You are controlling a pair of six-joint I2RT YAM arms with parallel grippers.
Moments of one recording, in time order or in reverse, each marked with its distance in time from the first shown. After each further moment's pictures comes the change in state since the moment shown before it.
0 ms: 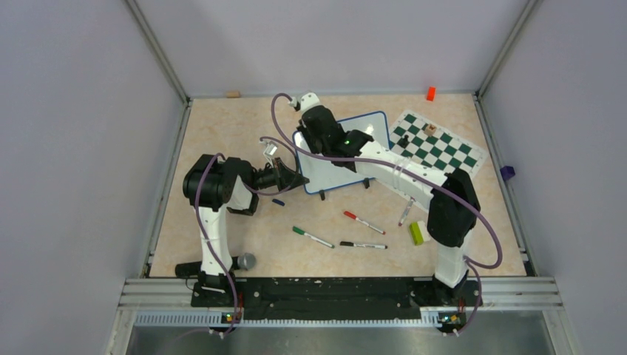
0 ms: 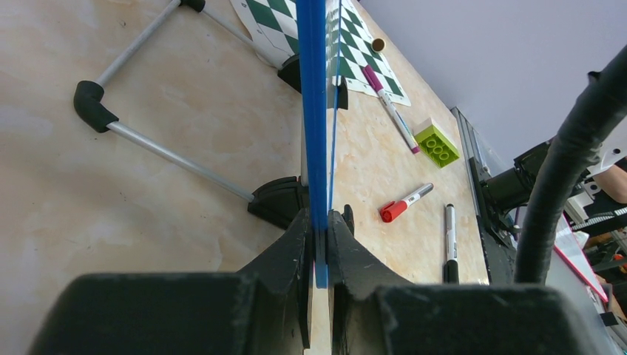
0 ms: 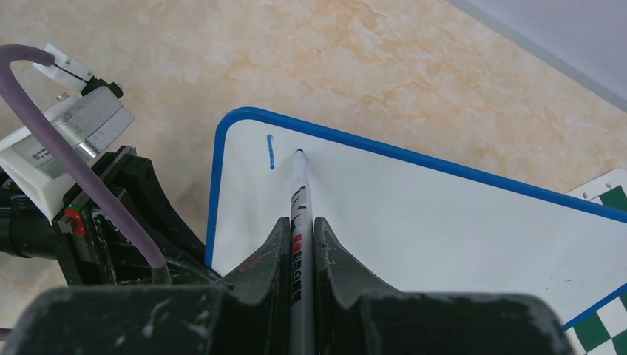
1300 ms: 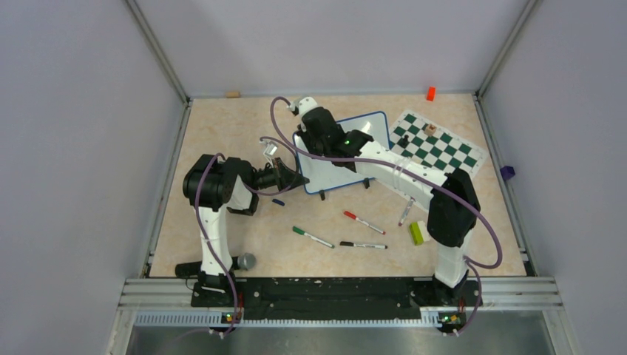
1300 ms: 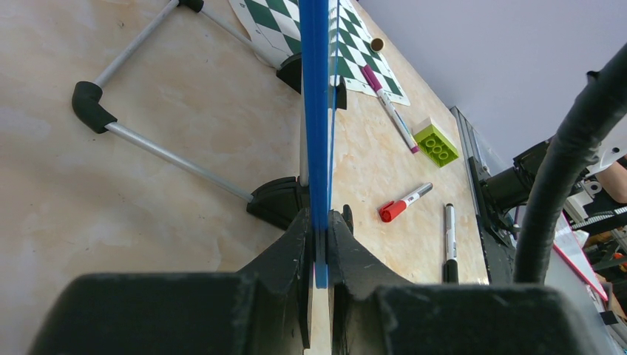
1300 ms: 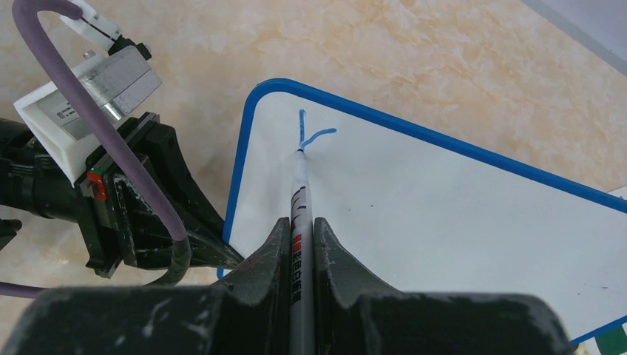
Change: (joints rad) left arm 0.000 0.000 0.000 0.001 0.002 0.000; right arm 0.000 0.000 -0.001 -0.048 -0.081 0.000
